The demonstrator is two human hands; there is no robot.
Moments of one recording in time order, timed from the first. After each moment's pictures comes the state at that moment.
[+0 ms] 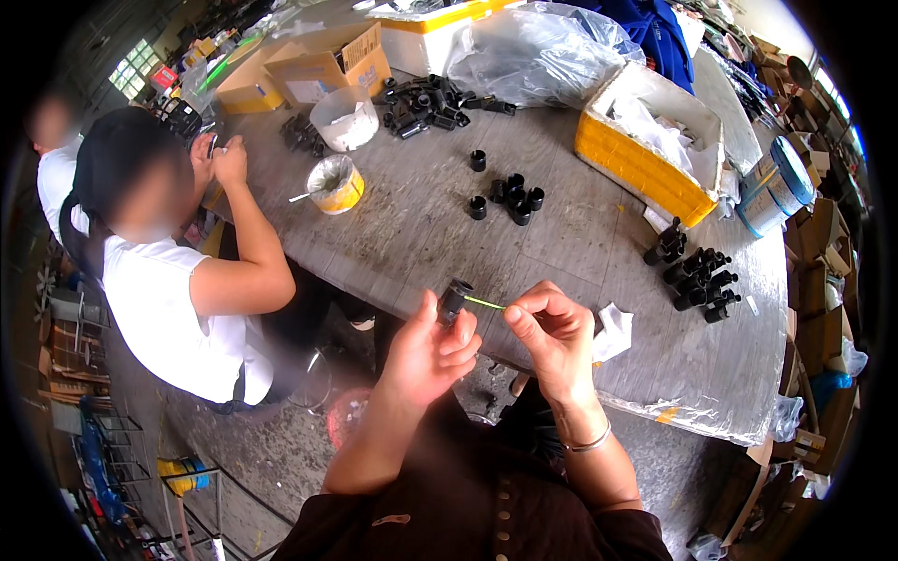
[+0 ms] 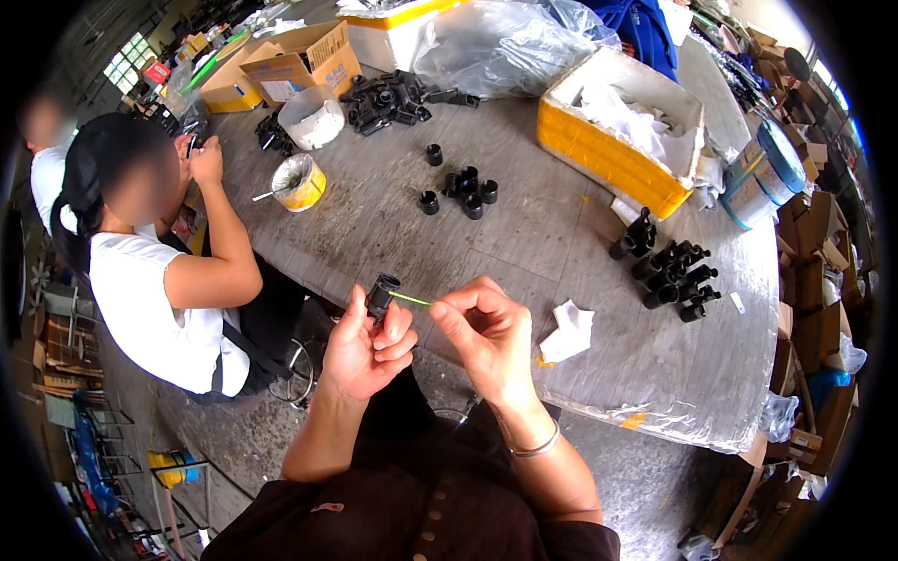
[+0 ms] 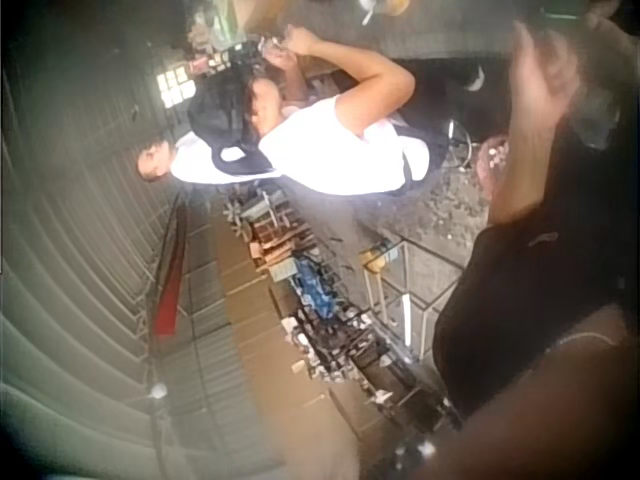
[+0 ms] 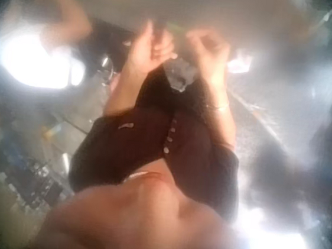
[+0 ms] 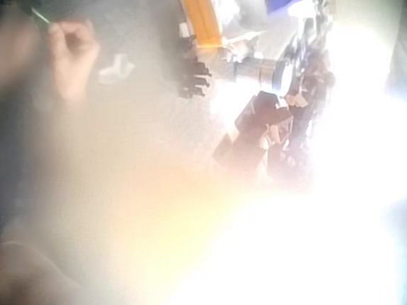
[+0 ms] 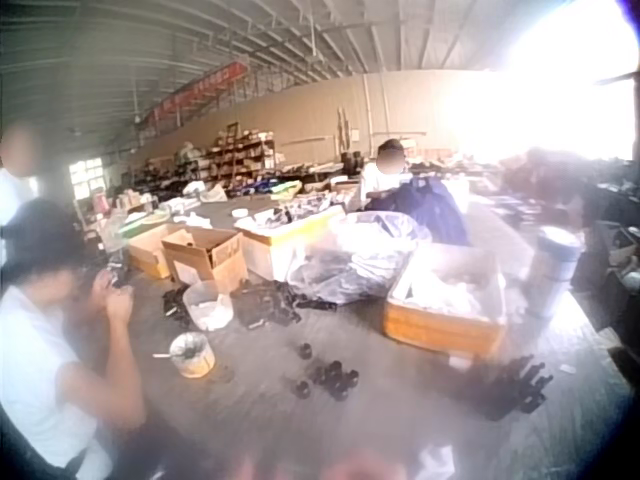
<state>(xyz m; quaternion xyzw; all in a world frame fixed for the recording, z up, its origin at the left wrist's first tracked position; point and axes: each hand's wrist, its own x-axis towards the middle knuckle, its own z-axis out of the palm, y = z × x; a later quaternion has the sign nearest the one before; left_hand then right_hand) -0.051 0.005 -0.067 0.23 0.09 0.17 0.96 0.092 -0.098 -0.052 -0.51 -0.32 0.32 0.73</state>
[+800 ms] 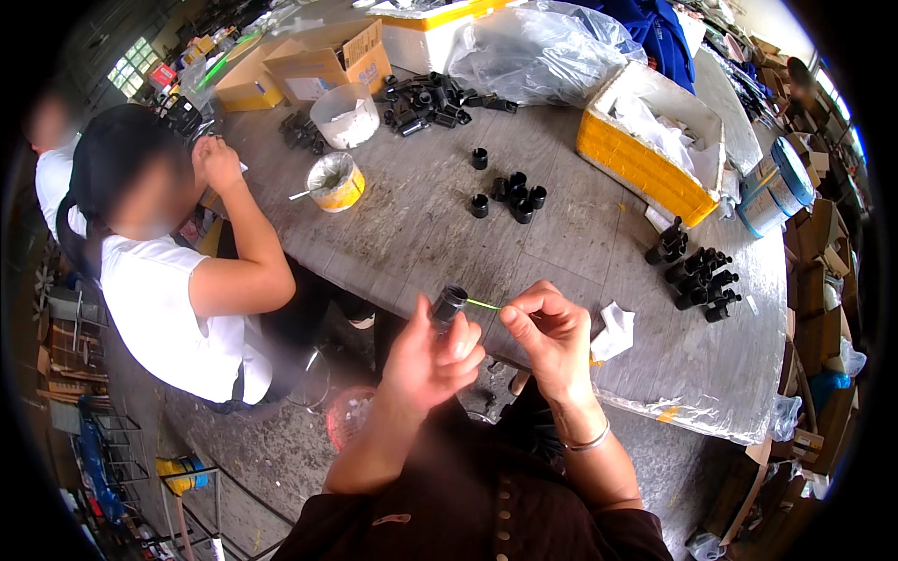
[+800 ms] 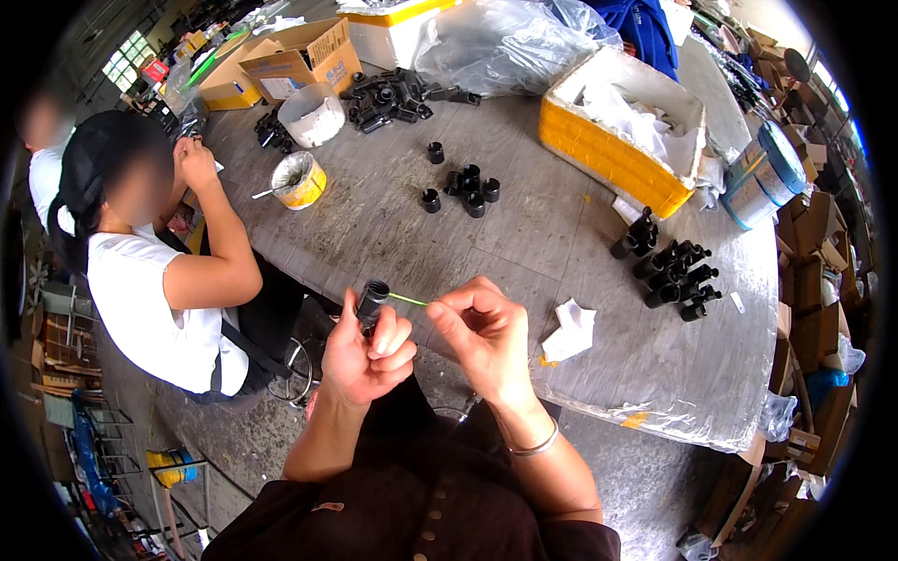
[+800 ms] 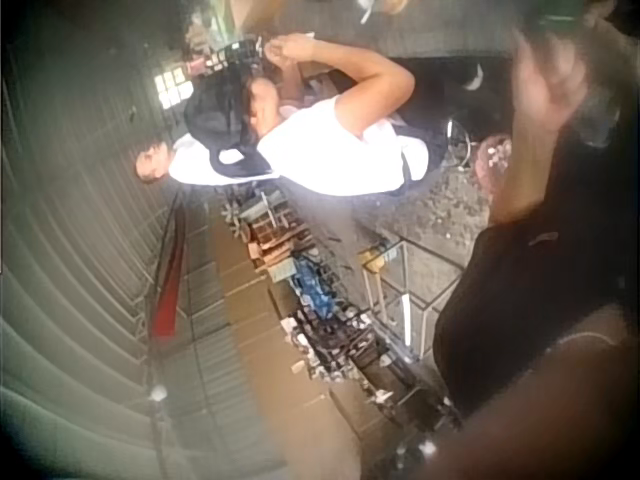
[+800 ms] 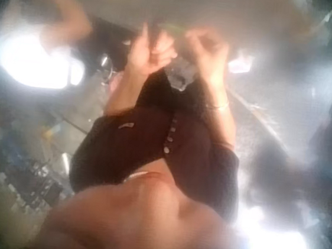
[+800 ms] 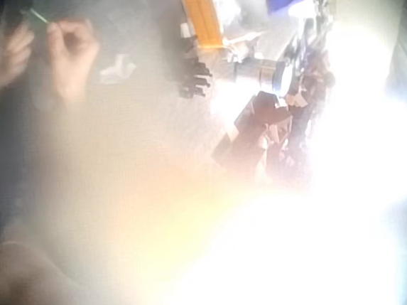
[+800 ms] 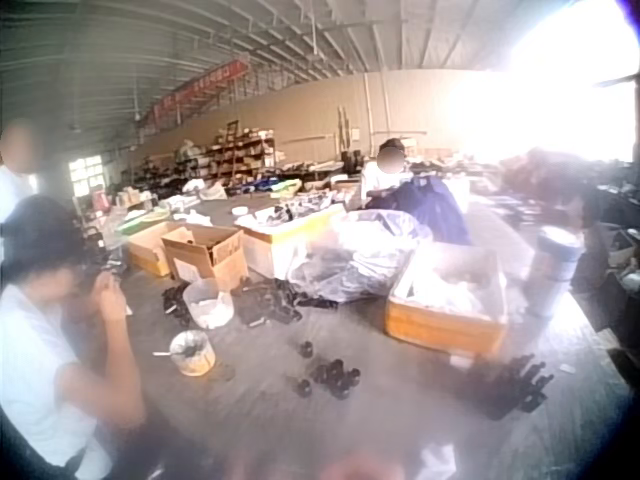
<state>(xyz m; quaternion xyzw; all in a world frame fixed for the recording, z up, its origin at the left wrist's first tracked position) -0.054 0.000 -0.066 0.18 0.04 0.16 0.97 0.089 -0.095 -0.055 -0.52 -0.34 0.31 0.72</state>
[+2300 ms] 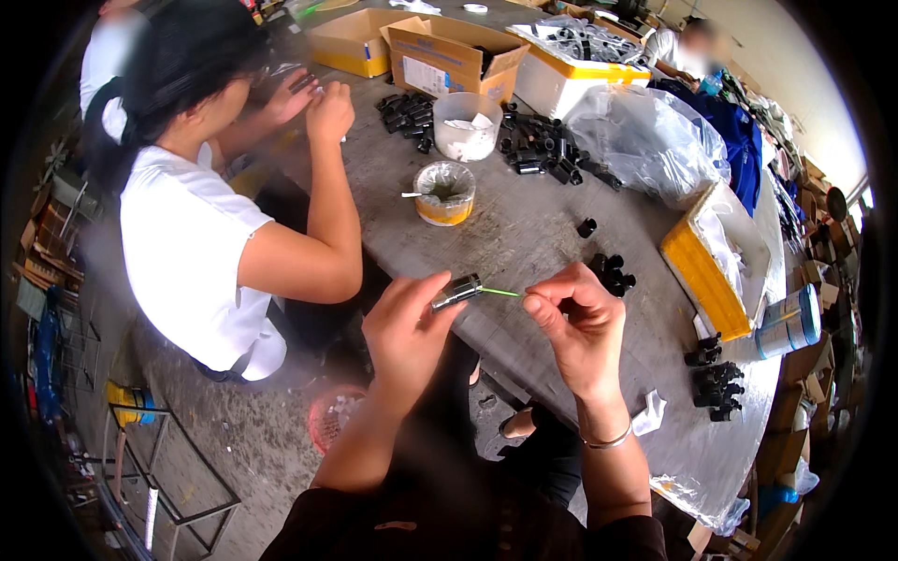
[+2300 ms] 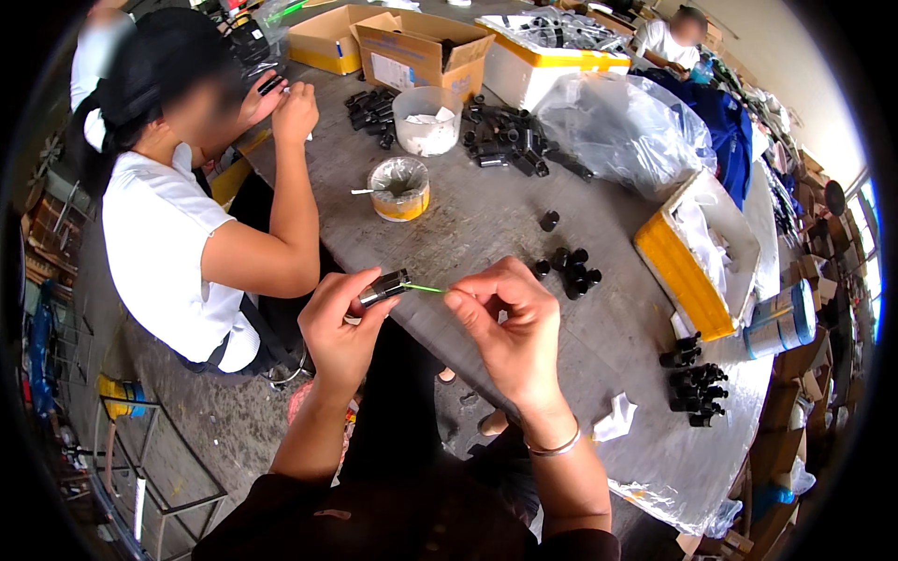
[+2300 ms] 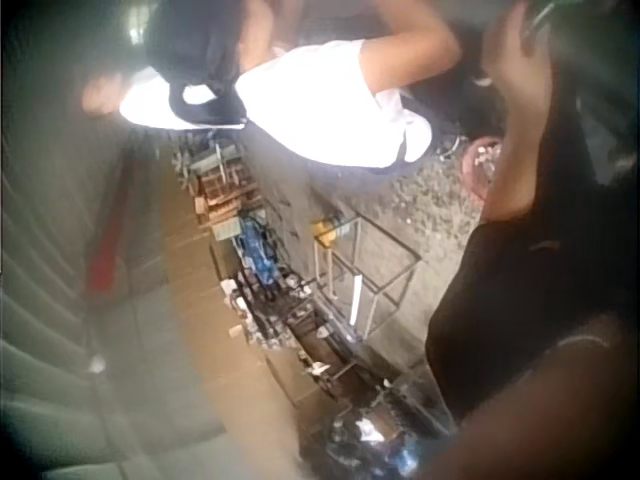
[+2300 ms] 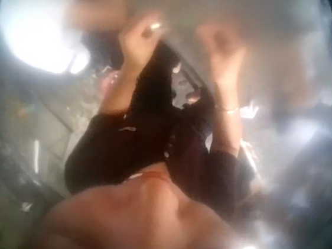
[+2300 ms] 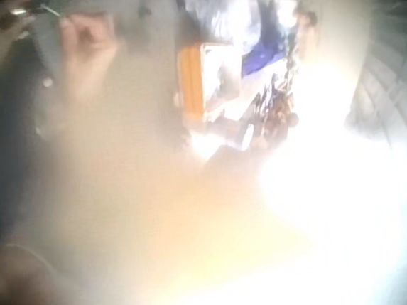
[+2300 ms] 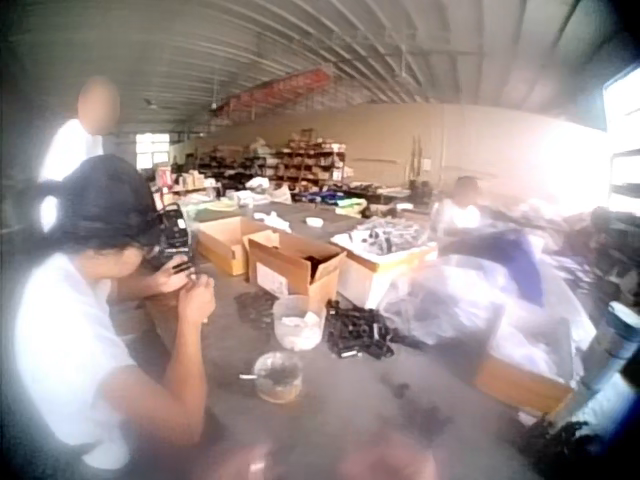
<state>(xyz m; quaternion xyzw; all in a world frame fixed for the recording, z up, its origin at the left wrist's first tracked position) -0.120 0.084 -0.035 0.71 0.38 0.56 0.21 0.054 0.023 0.000 -0.52 -0.54 0.25 0.62</state>
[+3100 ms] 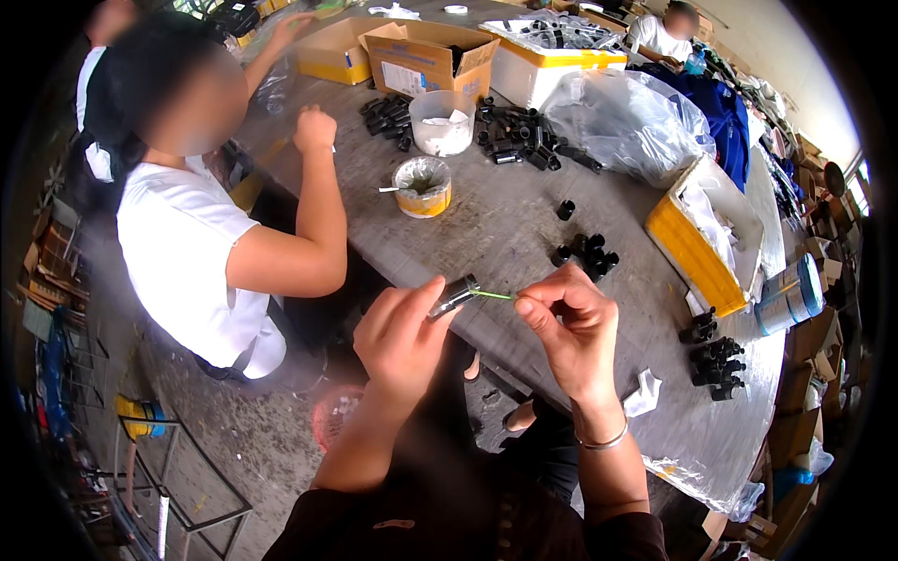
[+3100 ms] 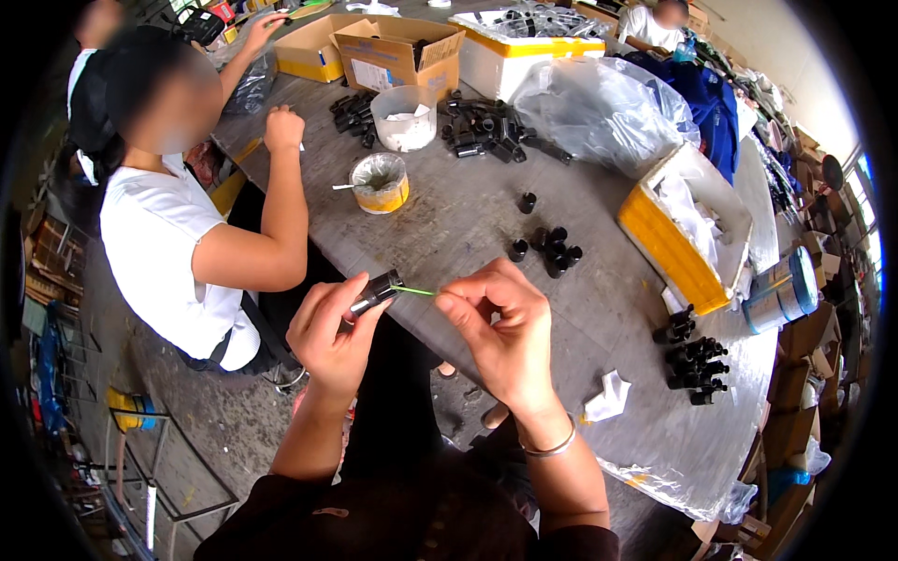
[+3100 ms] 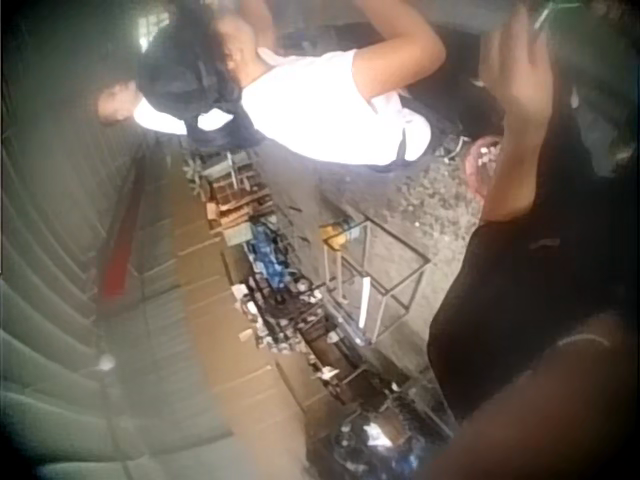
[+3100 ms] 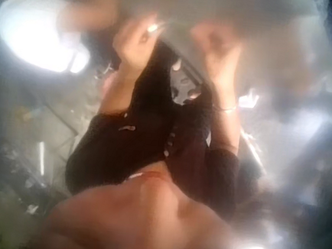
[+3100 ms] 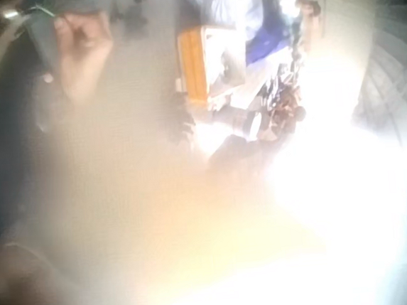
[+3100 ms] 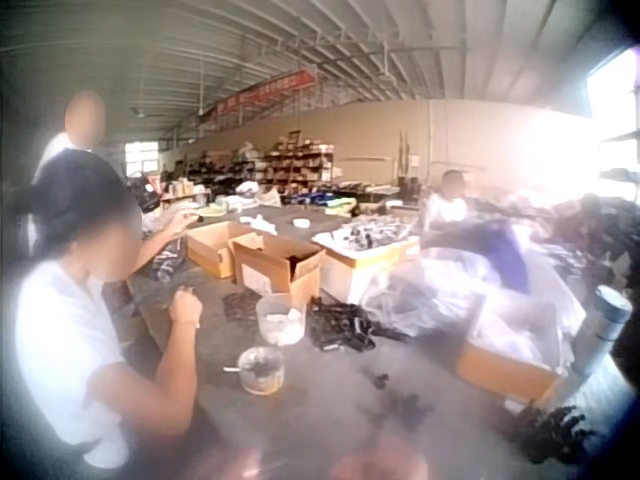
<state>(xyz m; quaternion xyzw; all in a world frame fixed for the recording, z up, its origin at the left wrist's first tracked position) -0.108 0.058 -0.028 0.74 0.30 0.59 0.08 0.062 -0.012 0.002 -0.53 -0.53 0.23 0.62</state>
